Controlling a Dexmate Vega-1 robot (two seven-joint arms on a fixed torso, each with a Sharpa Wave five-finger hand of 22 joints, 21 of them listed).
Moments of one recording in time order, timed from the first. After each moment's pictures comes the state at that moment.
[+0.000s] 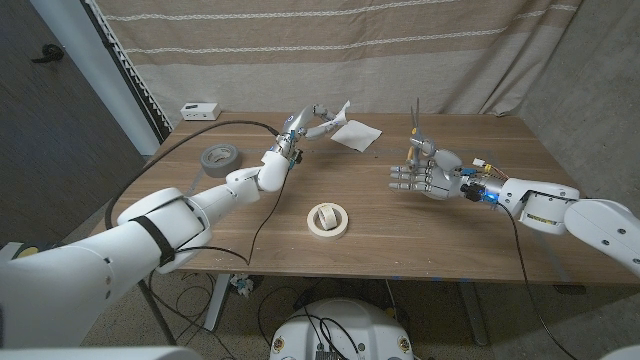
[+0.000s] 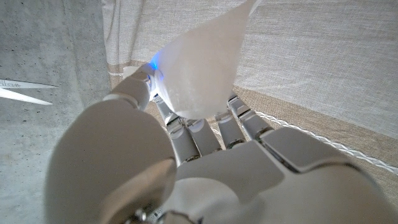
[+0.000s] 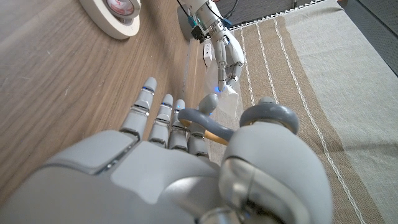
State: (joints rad) left arm 0.23 0.29 0.97 -0.56 0.38 -0.69 0.73; left_hand 0.93 -0.09 0.63 -0.11 0.30 1.11 -0.19 0.43 0.20 1.20 -0.22 0.38 0.41 0.70 -0.07 0.20 0.25 0.37 -0.04 0.24 0.21; right arm -1.28 -0.99 0.02 -2.05 1.37 -0.42 0.16; right_hand 0.70 0.09 -0.05 -0.11 0.37 0.34 0.14 1.46 0.98 0.30 0.17 0.24 0.25 0.32 0.14 0.20 0.19 0.41 0.22 0.22 0.19
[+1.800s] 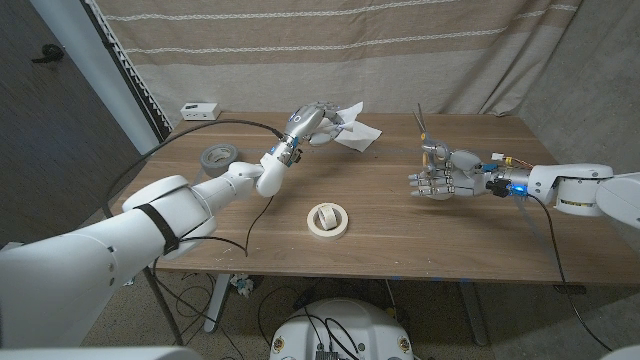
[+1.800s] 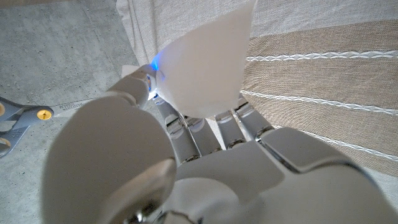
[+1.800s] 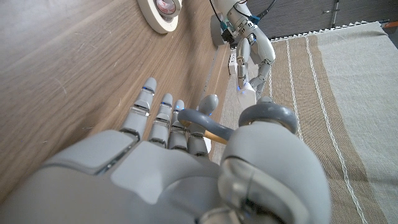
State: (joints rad) left arm 0.20 0.26 0.95 -0.49 0.88 -0.68 1.11; left_hand 0.95 -0.11 0.66 -0.07 0.37 1.09 -0.21 0.49 0.20 1.14 -0.21 0.40 0.43 0.70 -0.07 0.18 0.19 0.55 -0.05 0.26 0.20; right arm -1.28 -1.12 0.11 -2.00 1.29 -0.54 0.30; right_hand 0.72 0.10 -0.05 -0.11 0.37 0.34 0.14 1.47 0.99 0.29 0.18 0.24 0.25 0.33 0.14 0.20 0.19 0.41 0.22 0.21 0.19
